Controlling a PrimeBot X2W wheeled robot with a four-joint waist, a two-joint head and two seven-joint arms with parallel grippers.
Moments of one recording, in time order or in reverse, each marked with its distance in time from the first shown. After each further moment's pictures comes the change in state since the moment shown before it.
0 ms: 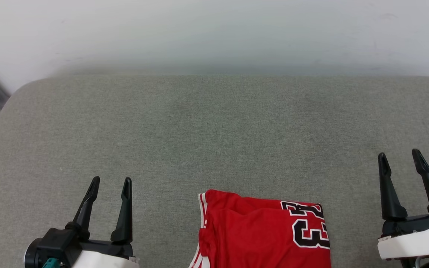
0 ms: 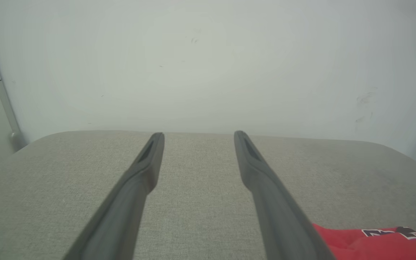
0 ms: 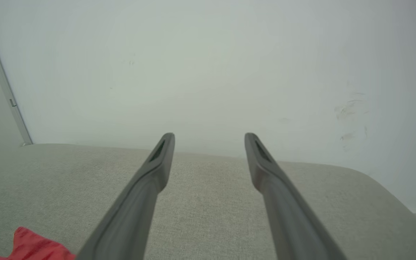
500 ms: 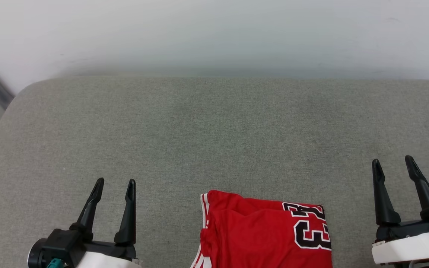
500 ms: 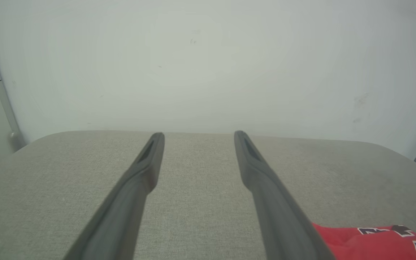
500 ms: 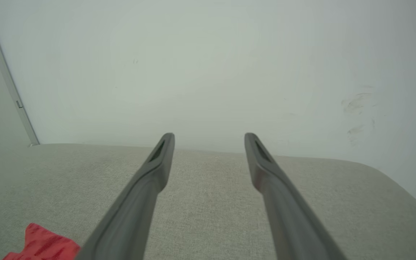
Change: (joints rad) left arm 0.005 -0.003 -0.014 0.000 0.000 0.000 0.000; right arm 0.019 0.019 0.012 0.020 0.003 0.000 -0.022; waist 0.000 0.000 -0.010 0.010
